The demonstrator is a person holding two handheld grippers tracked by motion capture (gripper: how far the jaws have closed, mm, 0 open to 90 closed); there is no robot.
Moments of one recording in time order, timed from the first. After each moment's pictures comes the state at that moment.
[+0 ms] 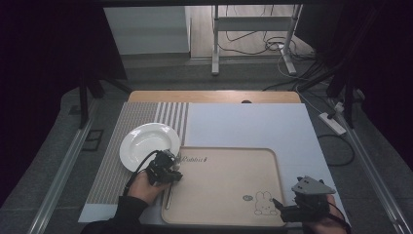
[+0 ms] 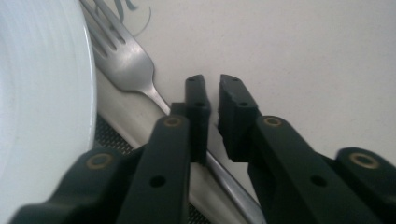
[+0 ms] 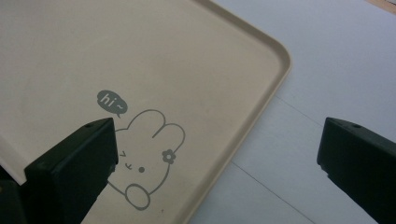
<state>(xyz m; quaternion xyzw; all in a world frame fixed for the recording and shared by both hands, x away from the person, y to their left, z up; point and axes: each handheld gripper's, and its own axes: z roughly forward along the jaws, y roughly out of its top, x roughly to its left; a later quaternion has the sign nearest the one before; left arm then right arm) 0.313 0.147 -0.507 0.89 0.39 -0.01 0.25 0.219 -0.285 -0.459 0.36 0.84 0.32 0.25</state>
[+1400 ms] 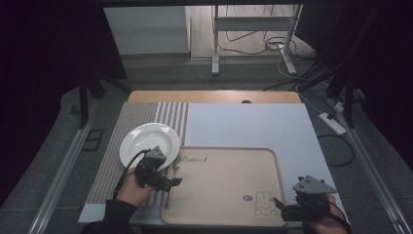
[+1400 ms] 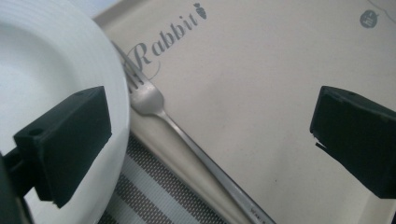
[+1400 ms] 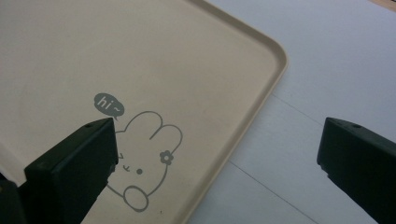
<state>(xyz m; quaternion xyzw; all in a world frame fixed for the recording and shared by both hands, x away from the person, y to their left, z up) 0.288 0.176 -0.487 0.86 0.36 0.05 0.35 0.219 -0.286 -0.459 0.37 0.83 0.32 0.25</state>
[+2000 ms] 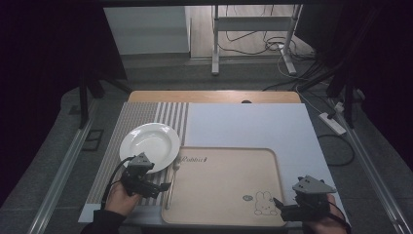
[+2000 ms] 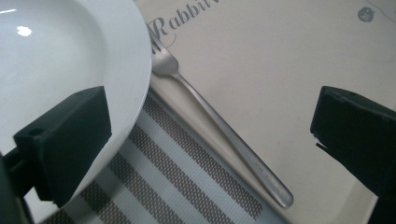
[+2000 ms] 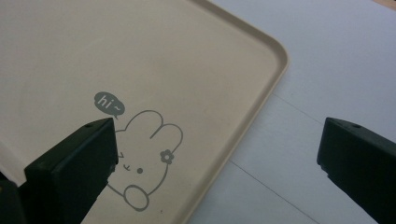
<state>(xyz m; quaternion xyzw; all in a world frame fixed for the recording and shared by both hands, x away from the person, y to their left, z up) 0.263 0.209 -0.494 0.84 0.38 0.06 0.37 0.219 -0.285 -0.459 0.37 0.84 0.32 0.25</state>
